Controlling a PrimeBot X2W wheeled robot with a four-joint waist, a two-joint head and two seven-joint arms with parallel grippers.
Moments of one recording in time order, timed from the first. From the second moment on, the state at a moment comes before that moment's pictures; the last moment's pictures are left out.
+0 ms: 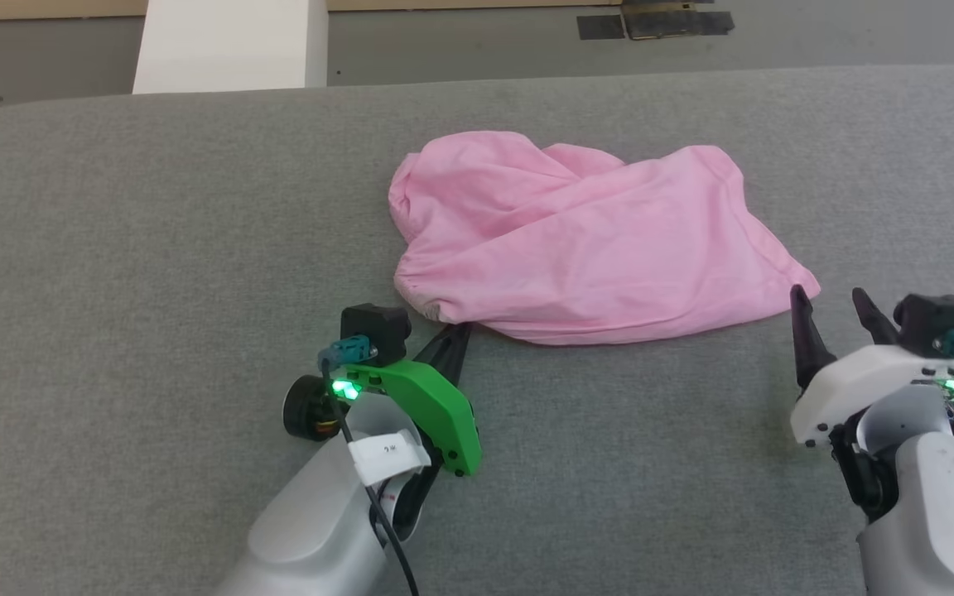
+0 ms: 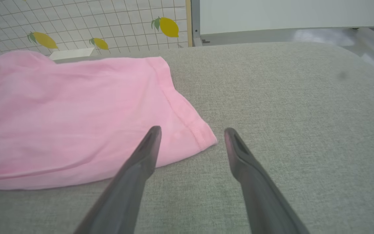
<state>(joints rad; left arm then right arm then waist) -0.51 0.10 -0.62 0.56 -0.66 0.02 -0.10 -0.34 -0.05 -0.21 0.43 0.06 0.13 0.01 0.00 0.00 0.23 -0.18</state>
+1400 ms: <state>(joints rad) -0.45 0.30 -0.62 0.05 -0.75 0.00 0.15 -0.46 -0.09 -0.08 0.23 0.09 0.13 0.51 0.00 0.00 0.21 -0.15</state>
